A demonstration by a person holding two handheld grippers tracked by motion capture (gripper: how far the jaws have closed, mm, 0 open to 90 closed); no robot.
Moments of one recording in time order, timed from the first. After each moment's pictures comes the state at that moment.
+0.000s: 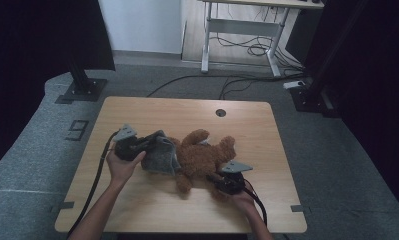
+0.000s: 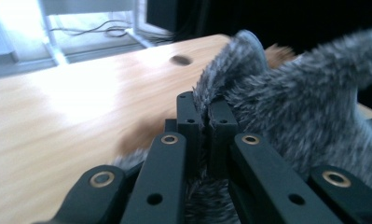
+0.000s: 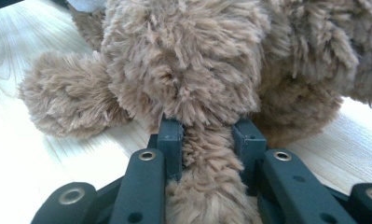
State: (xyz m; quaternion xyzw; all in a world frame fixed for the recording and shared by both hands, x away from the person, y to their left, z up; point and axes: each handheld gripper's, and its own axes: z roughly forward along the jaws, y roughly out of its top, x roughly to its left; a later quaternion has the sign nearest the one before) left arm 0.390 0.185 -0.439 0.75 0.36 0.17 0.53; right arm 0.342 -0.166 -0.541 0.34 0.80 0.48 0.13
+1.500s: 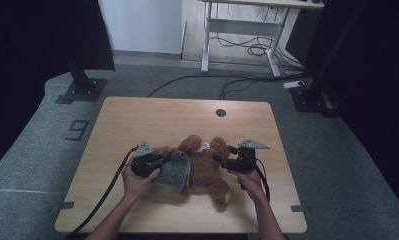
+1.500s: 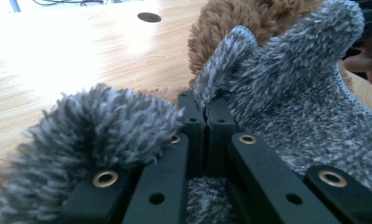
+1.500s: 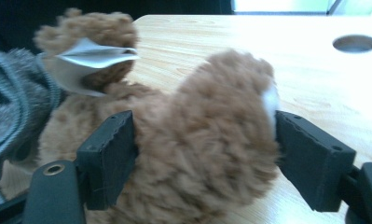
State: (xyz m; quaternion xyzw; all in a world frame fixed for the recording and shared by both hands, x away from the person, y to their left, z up) left arm 0.362 0.159 -0.493 0.77 0.37 0.13 0.51; right arm 0.385 -0.196 -0.488 0.44 0.72 0.53 0.12
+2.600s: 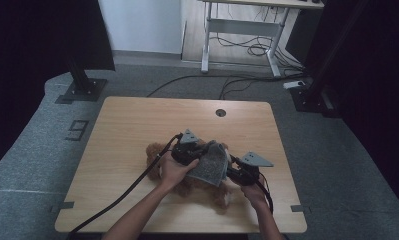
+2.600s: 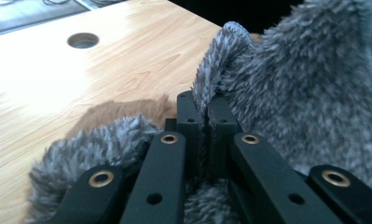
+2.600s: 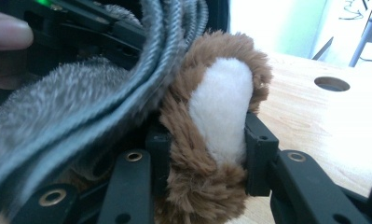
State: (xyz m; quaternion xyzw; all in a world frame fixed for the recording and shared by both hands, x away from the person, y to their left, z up) left arm 0.391 0.045 -0.457 0.81 0.32 0.12 0.48; right arm 0.345 -0.200 -0.498 0.36 0.72 0.55 0.21
